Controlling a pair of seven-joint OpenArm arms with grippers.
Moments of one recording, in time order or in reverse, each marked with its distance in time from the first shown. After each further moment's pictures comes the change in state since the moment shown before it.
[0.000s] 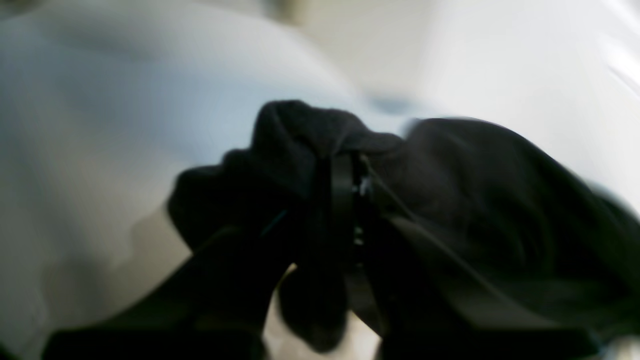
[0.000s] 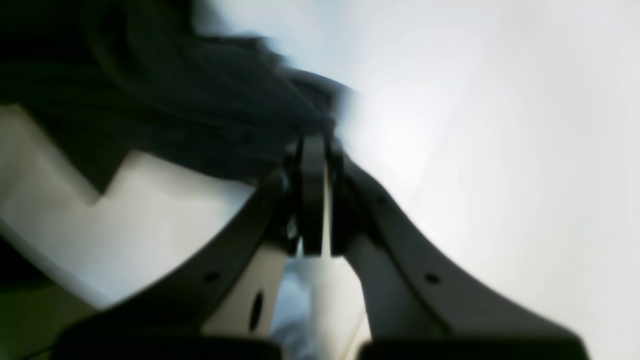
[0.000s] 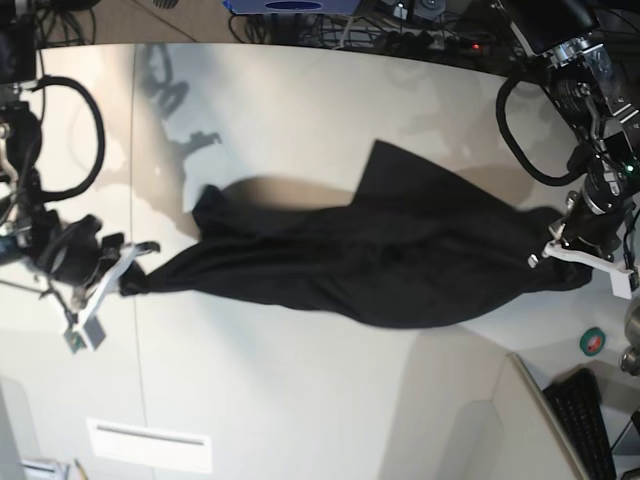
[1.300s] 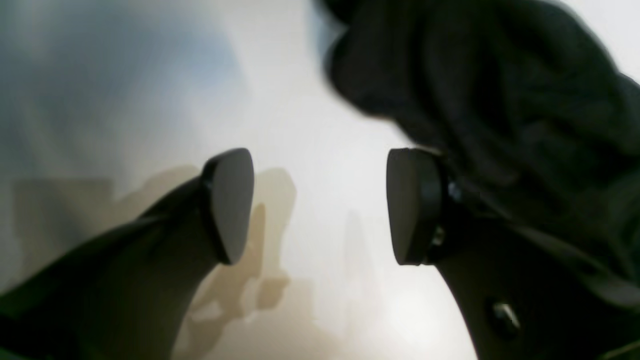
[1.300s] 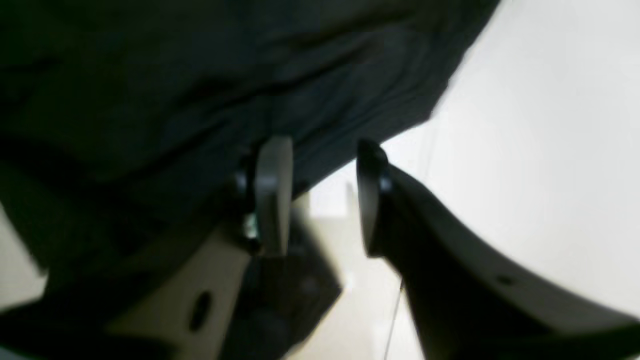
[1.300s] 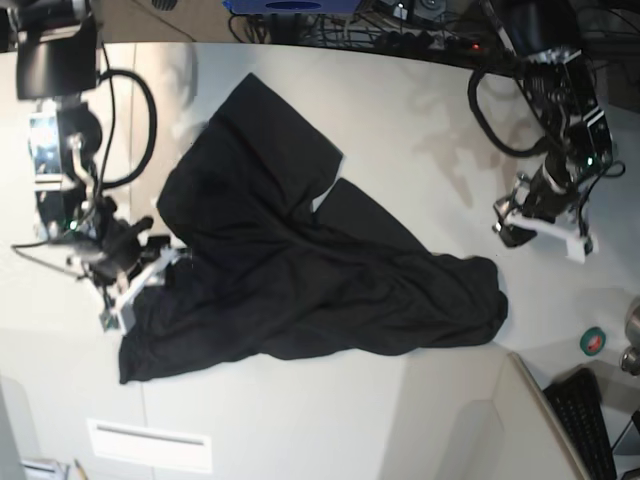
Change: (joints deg) left arm 3.0 1.5 2.5 -15.8 -0.5 -1.0 -9.0; right arm -0.2 -13.9 2.8 -17.5 -19.4 0.6 17.0
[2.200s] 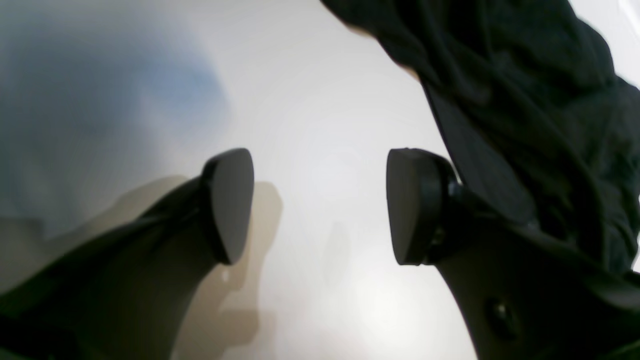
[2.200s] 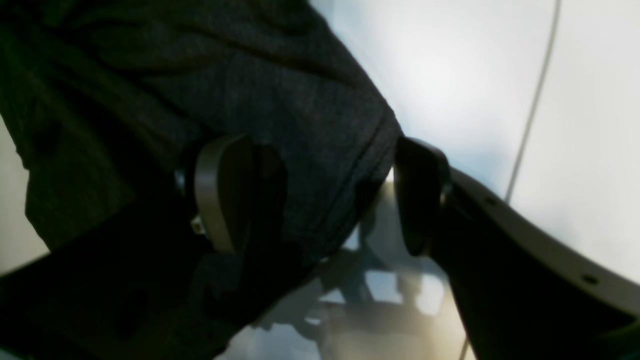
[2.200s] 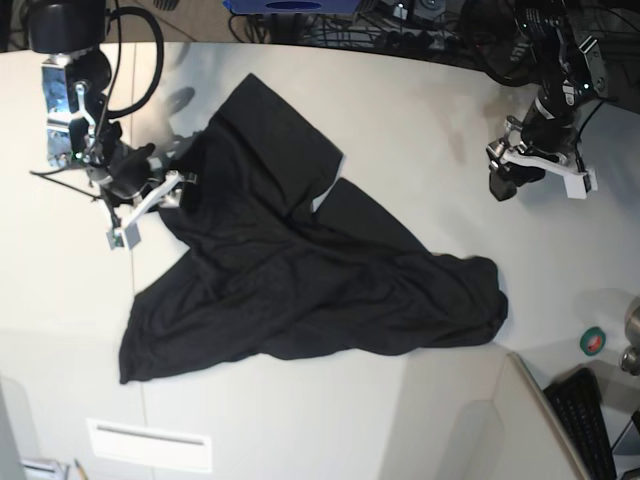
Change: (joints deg) left arm 12.2 1.7 -2.5 0.4 -11.4 -8.5 -9.4; right arm -8.2 -1.2 3.6 -13.3 6.5 9.9 9.5
